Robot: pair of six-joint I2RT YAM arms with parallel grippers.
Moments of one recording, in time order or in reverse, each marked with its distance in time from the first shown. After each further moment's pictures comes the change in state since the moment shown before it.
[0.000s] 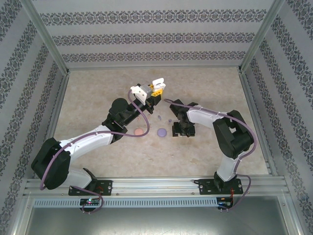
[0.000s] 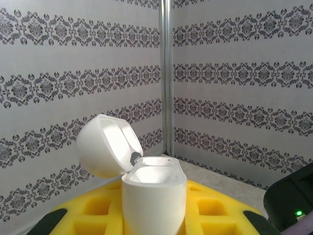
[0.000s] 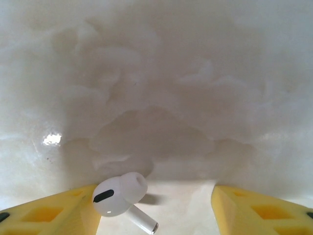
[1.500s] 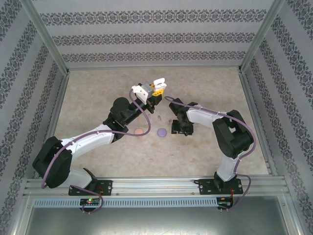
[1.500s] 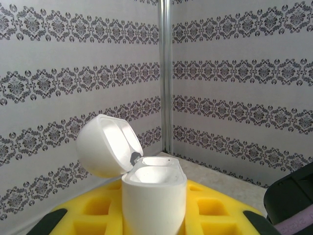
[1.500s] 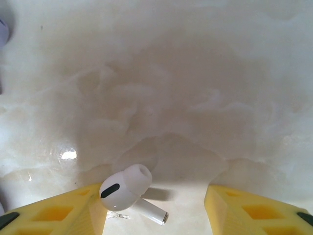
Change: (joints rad) left arm 0.000 0.020 0.011 -0.004 0.003 -0.003; right arm 0.002 -0.004 0.001 0.061 -0.003 0.079
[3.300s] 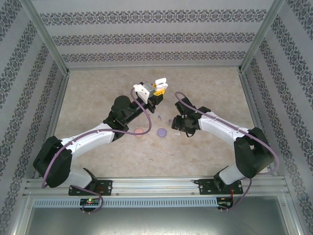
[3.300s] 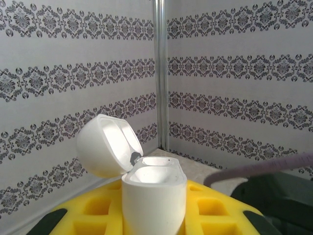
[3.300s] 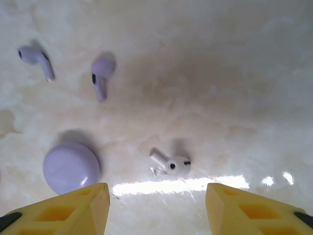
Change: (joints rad) left arm 0.000 0.008 0.031 -0.045 0.023 0.003; right arm 0.007 -0.291 -0.118 0.110 -0.004 0.164
